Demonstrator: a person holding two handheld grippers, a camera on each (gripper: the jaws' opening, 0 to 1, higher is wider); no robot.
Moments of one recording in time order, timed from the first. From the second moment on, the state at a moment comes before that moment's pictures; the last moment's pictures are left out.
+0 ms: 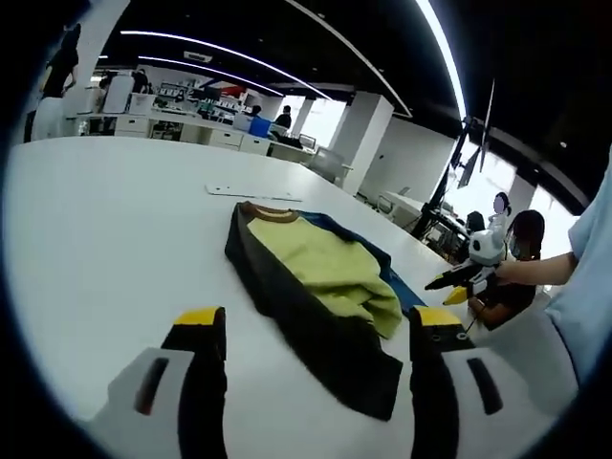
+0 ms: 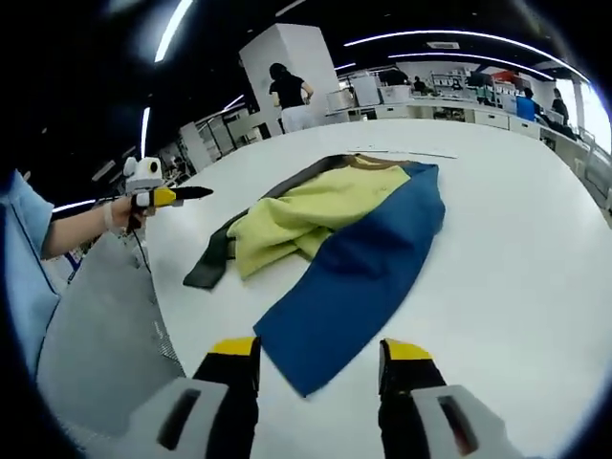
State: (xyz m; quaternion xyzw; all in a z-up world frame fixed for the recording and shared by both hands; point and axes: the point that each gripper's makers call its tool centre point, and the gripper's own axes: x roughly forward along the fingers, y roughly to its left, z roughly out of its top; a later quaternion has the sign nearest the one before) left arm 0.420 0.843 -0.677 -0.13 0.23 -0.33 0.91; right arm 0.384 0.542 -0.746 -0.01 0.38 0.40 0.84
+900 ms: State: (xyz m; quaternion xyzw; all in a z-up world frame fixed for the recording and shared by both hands) left arm 0.406 0.850 -0.677 -0.14 0.23 -0.32 0.91; right arm 0.364 0.538 -0.772 -0.08 0.41 0.37 0.83
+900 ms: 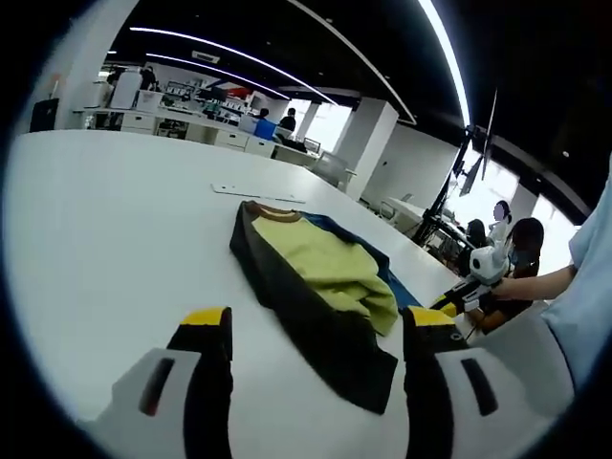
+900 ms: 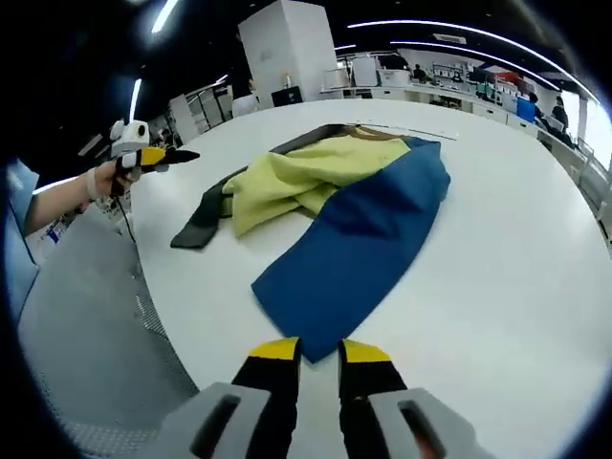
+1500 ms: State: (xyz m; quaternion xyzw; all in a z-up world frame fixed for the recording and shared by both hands) left arm 0.403 0.846 -0.682 -0.15 0.24 -0.32 0.90; right arm 0.368 0.532 -0.775 -0.15 0.40 0.37 0.83
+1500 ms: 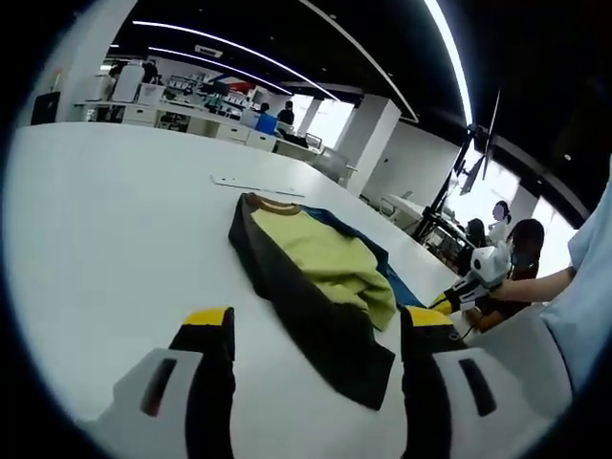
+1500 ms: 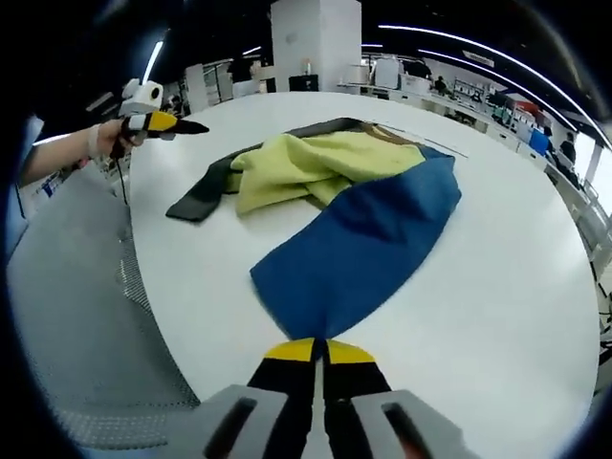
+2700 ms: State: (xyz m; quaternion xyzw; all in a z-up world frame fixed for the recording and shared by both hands) left arm 0.420 0.840 -0.669 -0.16 0.23 -0.31 0.91; right arm 0.529 0.325 -0.712 -0.21 0.43 0.21 0.85
